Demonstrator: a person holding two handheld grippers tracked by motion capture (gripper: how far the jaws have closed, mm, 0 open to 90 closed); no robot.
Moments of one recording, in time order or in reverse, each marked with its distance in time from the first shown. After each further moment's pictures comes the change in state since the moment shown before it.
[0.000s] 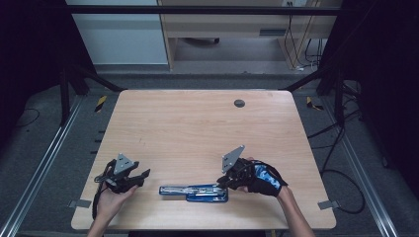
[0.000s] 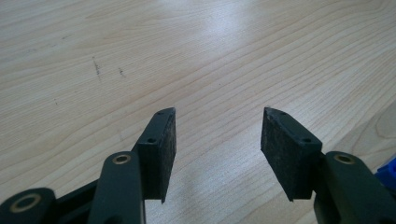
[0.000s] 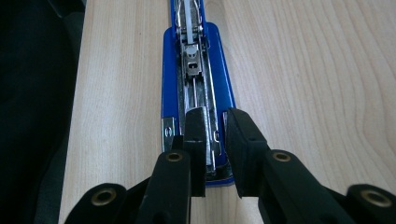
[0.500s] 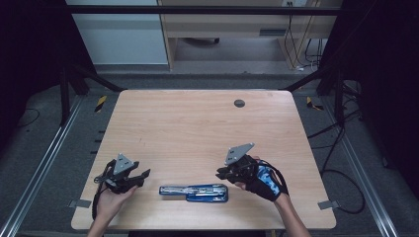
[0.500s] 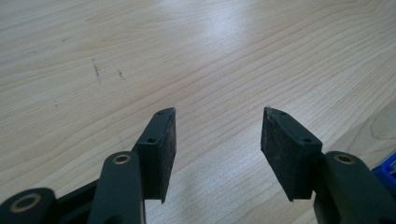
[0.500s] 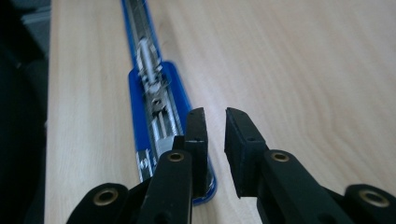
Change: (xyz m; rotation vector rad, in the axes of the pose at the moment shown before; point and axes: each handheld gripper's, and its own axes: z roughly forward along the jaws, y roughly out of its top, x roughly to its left) left arm -0.001 0.000 -0.002 -0.009 -0.002 -0.001; right arm 0.008 0.004 -0.017 -0.150 -0.203 0.150
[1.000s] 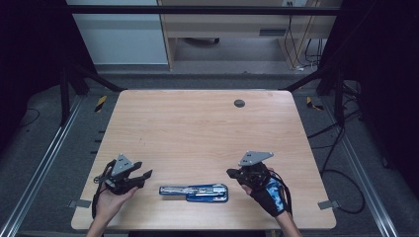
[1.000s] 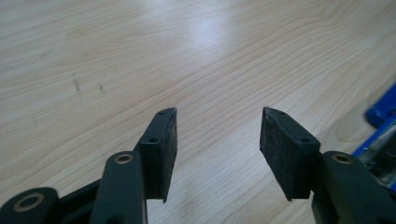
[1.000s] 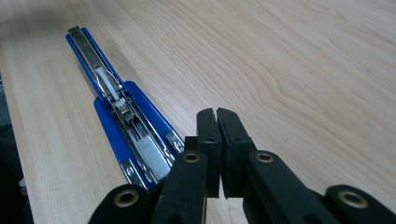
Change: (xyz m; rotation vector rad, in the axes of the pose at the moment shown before) left arm -0.004 0.004 -0.006 -0.044 -0.089 0.024; right arm 0.016 -0.031 -0.020 -0.097 -0.200 0.232
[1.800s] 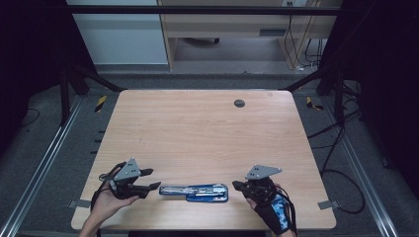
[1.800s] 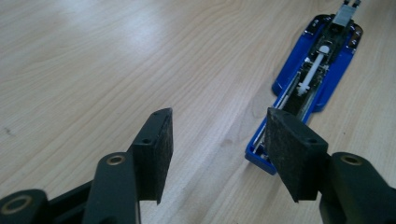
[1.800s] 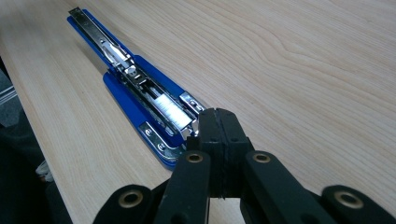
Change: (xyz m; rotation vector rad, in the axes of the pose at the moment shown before) left arm -0.015 0.010 -0.003 0.051 -0.262 0.201; right arm 0.020 -0.031 -0.012 0.001 -0.024 0.087
